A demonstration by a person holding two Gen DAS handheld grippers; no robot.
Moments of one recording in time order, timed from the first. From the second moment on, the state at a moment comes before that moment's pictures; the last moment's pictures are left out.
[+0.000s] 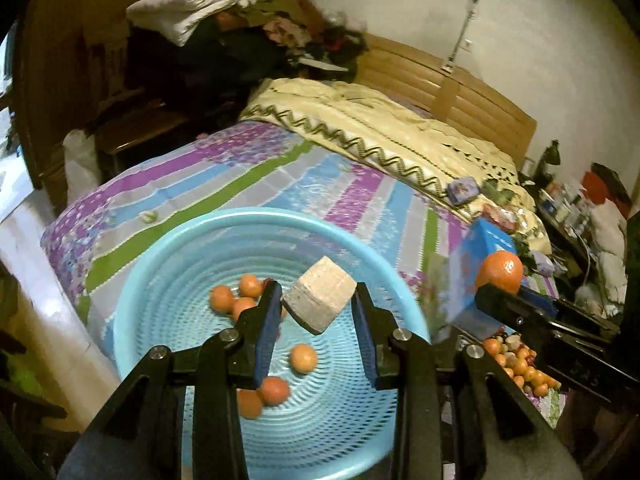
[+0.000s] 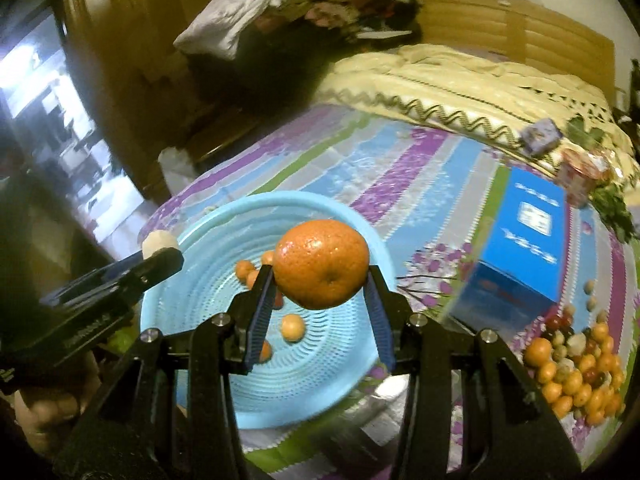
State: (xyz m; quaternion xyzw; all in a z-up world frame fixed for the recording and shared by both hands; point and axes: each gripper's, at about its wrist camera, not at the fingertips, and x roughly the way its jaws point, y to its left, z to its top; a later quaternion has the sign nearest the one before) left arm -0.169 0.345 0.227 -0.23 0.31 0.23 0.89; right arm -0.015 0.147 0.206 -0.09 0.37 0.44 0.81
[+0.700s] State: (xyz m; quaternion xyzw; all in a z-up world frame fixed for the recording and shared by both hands) left arm -0.176 0.399 0.168 -0.27 0.36 0.25 0.86; right arm -0.017 0.204 0.164 -0.16 0.42 0.45 0.77
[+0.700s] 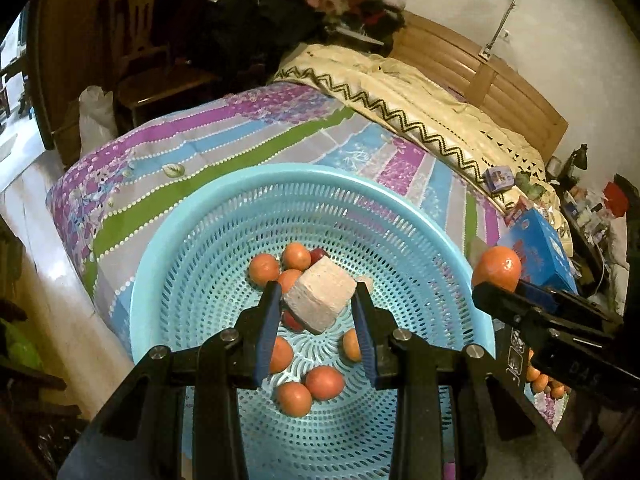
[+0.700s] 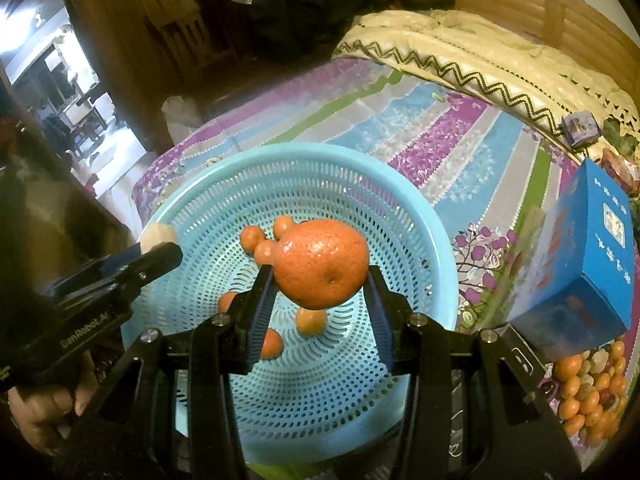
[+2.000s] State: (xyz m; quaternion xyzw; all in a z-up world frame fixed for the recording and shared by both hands) left arm -0.173 0.405 0.149 -0.27 0.37 0.25 0.85; right arm -0.006 0.201 0.151 -0.15 0.43 0.44 0.77
